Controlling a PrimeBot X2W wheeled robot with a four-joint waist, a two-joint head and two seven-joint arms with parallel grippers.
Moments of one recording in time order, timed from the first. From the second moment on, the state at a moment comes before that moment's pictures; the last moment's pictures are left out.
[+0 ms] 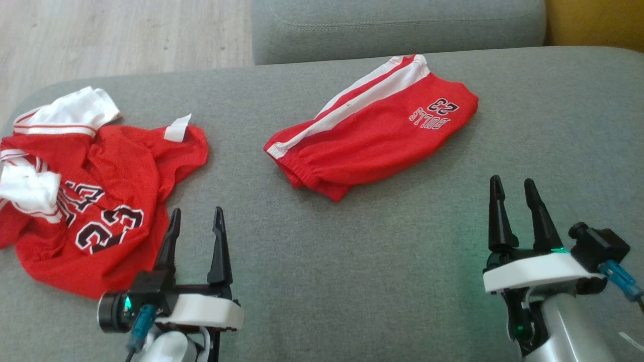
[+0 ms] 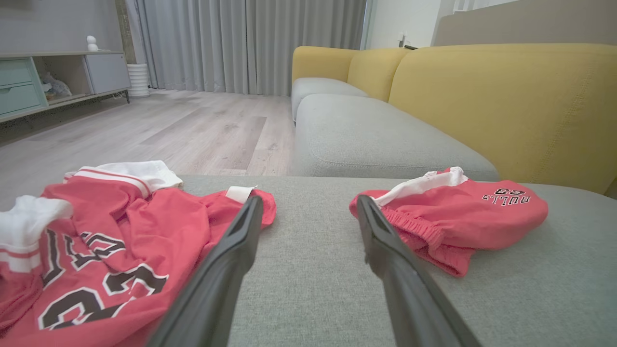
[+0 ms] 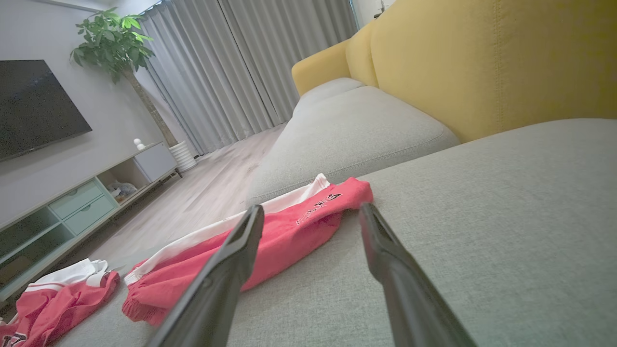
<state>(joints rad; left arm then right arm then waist) -0.13 0.26 -0.51 0.18 -0.49 0.32 -0.25 -0.14 -0.06 0.08 0.35 0.41 0.12 -0.26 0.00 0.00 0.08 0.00</state>
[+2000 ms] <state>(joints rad) -0.36 0.06 -0.38 0.22 -0.23 0.07 -0.25 -1.06 -0.30 -0.28 1.27 -0.05 0.12 0.15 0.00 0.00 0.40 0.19</state>
